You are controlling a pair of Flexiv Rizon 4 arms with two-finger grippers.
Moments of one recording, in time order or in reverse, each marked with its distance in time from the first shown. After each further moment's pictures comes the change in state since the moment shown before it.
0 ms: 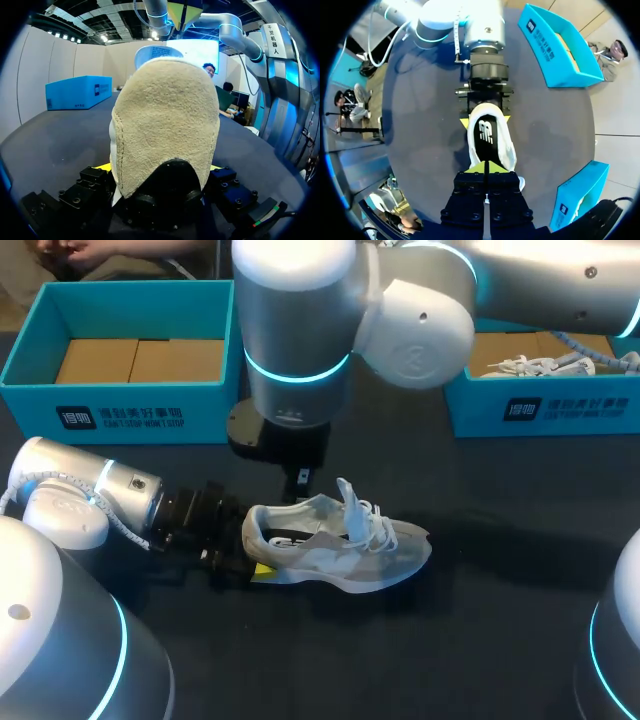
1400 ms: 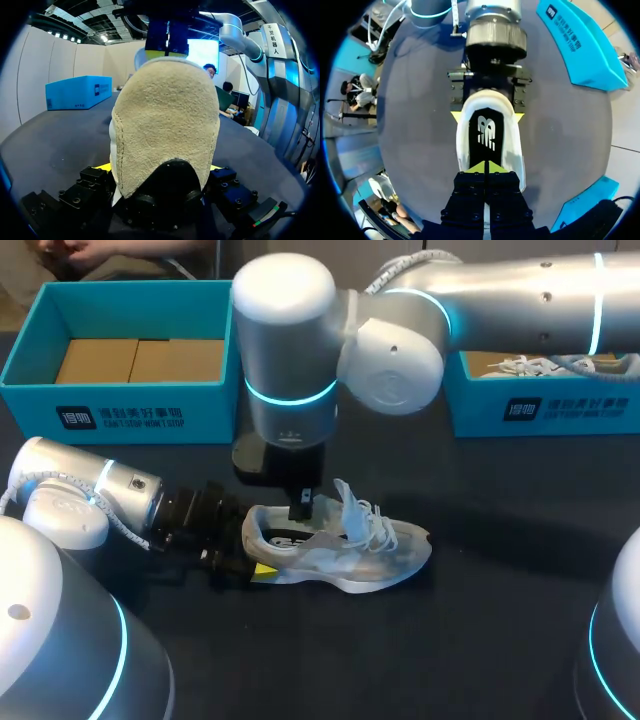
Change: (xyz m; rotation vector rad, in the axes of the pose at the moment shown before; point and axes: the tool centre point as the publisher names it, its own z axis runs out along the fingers) left arm 0.000 0.000 0.000 0.000 0.000 0.000; right arm -0.010 -0.002 0.080 0.051 0.110 -0.108
